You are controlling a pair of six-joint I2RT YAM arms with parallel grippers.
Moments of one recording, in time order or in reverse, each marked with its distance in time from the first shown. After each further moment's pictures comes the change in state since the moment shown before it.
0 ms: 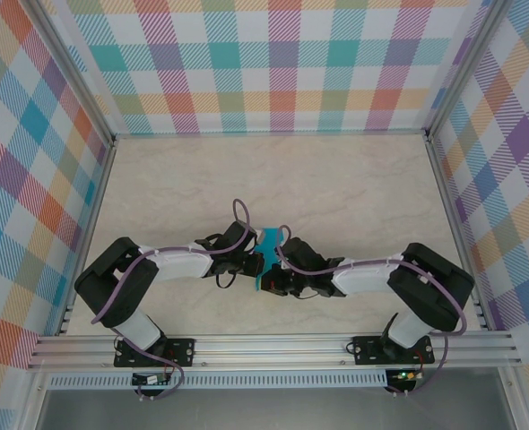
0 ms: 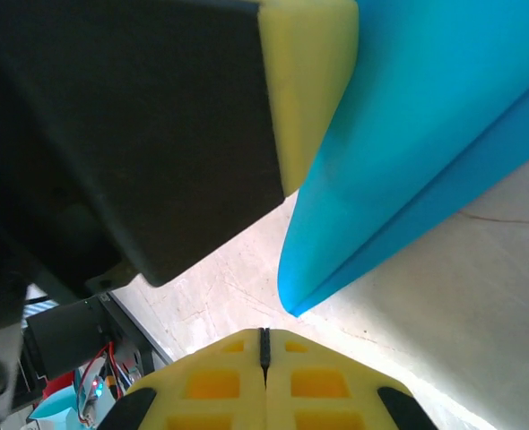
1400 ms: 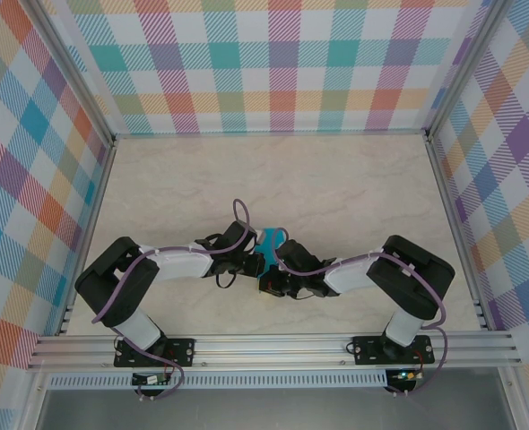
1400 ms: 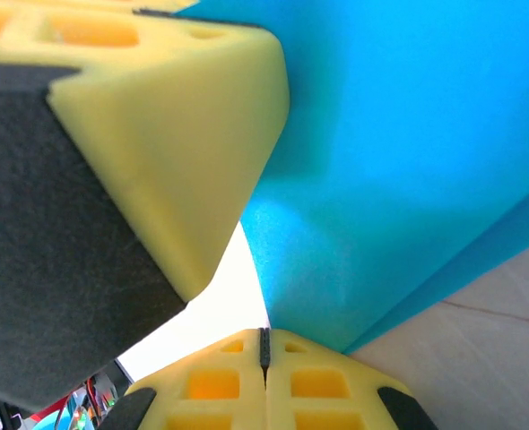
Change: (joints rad) left arm 0.002 0.004 -0.001 0.008 0.022 0.000; right arm 0.001 0.111 0.007 0.079 0.007 0.024
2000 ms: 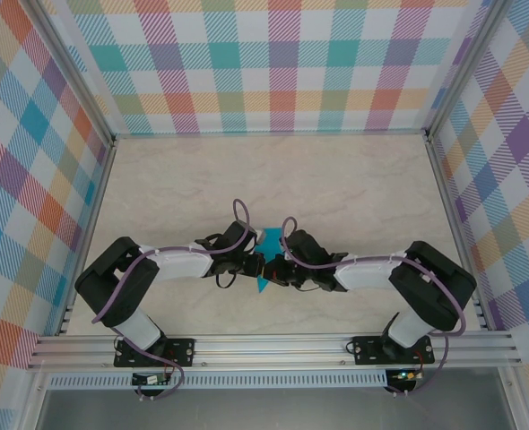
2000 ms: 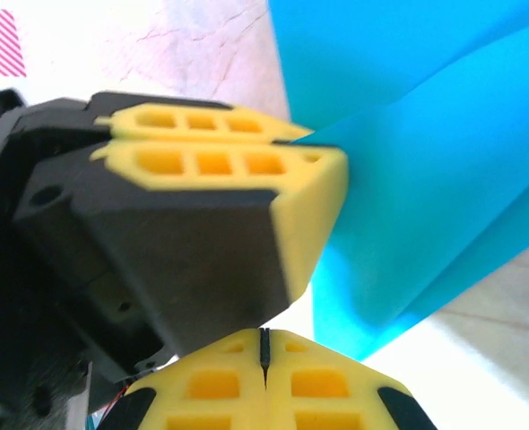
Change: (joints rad) left arm 0.000 0.000 0.000 -0.001 0.000 0.001; right arm -0.063 -0.122 0.004 -0.067 0.018 -0.034
